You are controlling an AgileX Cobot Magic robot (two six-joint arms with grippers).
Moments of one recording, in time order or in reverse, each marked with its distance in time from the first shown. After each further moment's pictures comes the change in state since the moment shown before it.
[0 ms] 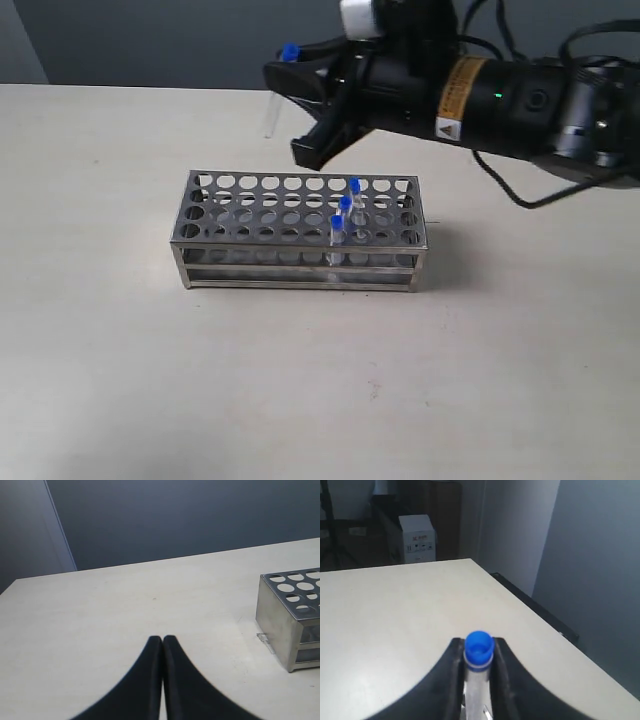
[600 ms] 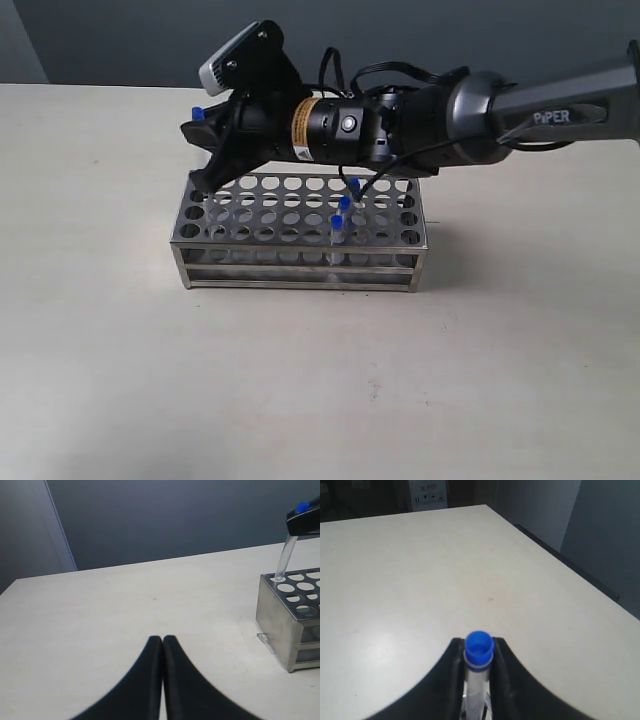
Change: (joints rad) left arm 0.000 0.000 0.000 0.000 0.000 0.000; right arm 0.120 0.479 -0.426 -0.051 0.140 0.093
